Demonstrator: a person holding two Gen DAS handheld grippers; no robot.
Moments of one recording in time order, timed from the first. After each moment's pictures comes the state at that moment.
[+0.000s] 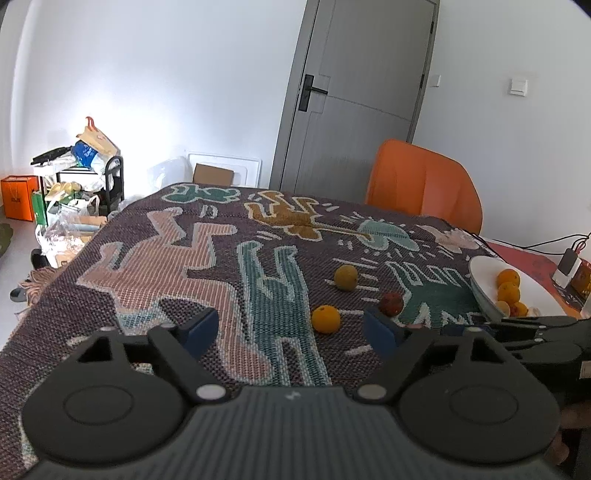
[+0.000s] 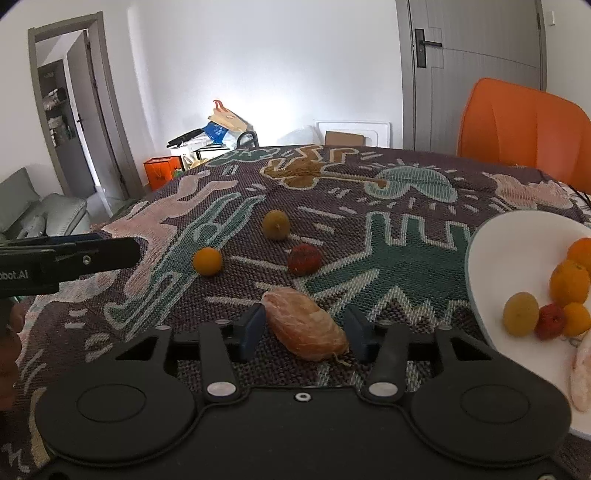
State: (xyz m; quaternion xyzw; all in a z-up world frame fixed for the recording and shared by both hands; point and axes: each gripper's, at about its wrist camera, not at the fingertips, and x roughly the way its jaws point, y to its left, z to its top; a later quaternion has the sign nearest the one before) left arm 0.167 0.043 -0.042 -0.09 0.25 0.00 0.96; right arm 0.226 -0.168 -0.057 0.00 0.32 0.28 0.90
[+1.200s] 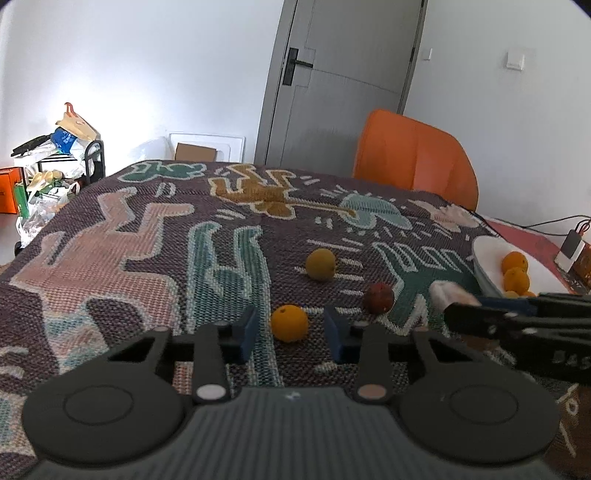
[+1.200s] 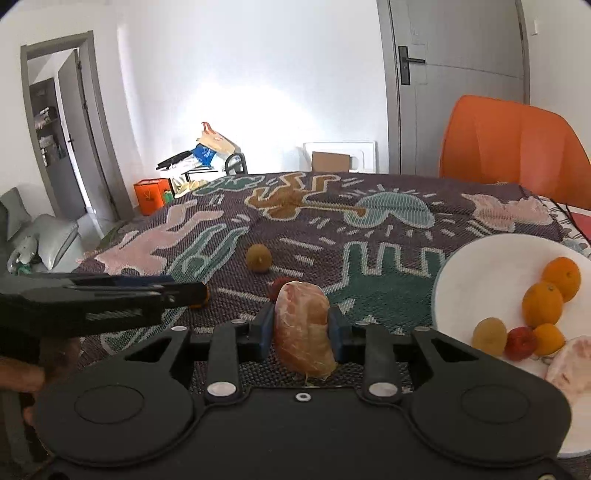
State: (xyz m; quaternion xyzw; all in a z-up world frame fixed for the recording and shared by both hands) left arm 0.218 0.013 -0.065 -0.08 0.29 -0.02 0.95; right arm 0.223 -0.187 -0.036 0.02 0.29 0.26 0.92
